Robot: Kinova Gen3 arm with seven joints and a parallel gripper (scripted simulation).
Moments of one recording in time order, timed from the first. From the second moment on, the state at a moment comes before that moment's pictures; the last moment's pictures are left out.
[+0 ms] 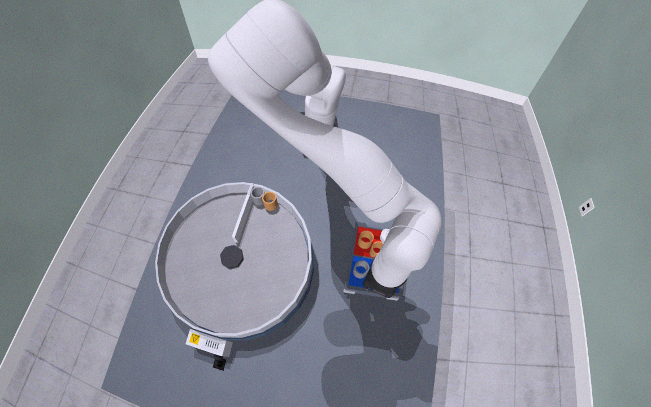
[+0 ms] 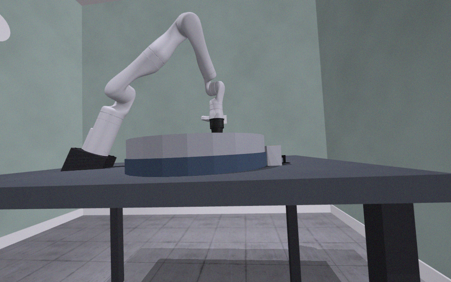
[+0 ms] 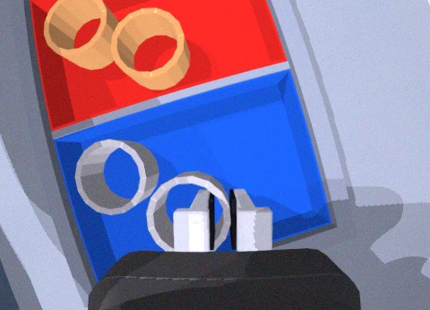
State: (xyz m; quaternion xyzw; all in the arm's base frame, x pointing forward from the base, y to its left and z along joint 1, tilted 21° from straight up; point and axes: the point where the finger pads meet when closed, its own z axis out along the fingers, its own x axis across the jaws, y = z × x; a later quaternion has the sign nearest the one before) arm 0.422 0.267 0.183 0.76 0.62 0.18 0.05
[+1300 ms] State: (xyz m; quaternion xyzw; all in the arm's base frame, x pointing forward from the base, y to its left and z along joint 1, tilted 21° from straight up) arm 0.425 0.270 0.170 0.76 0.62 0.18 0.05
